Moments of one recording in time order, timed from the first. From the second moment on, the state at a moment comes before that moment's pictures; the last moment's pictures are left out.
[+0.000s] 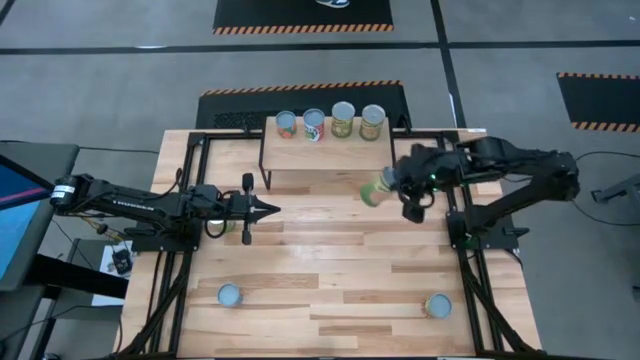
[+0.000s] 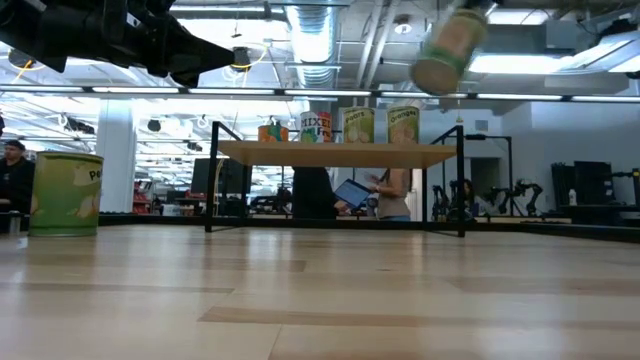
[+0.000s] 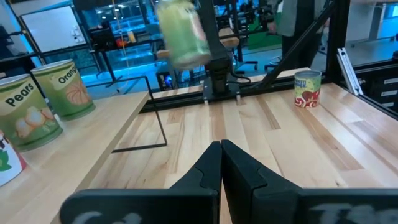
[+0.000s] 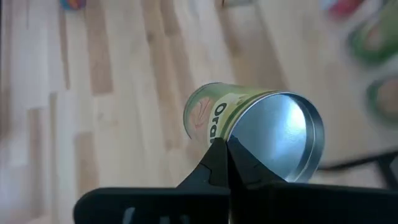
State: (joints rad) left arm -0.02 0.86 0.31 0.47 -0.06 0.17; right arm 0.05 1.23 1.52 -1.21 0.20 0.21
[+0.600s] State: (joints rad) left arm -0.02 0.86 0.31 0.46 -0.06 0.17; right arm -0.28 1.61 1.71 -1.28 0.31 -0.33
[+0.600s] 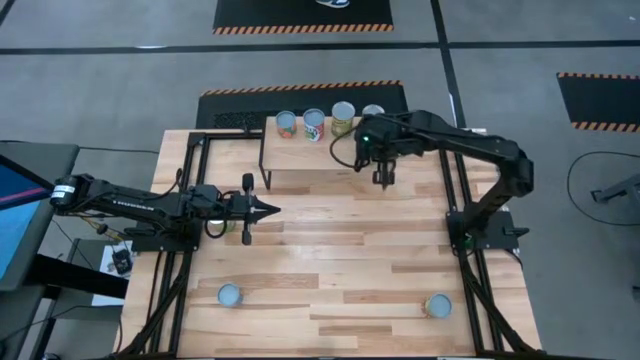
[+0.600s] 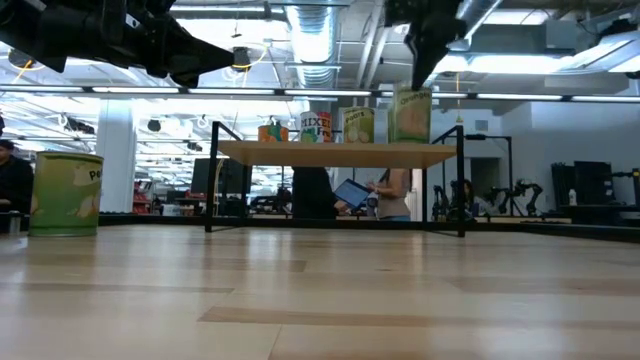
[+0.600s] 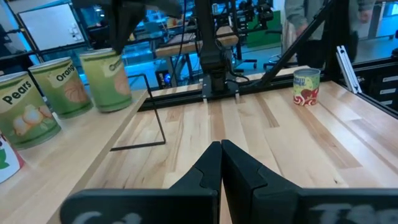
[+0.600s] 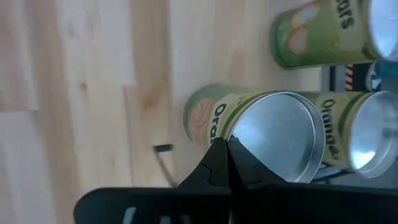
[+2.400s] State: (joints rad) left arm -0.02 0.86 0.31 0.44 -0.05 0.15; right arm -0.19 1.54 1.80 -1.22 0.43 -0.17
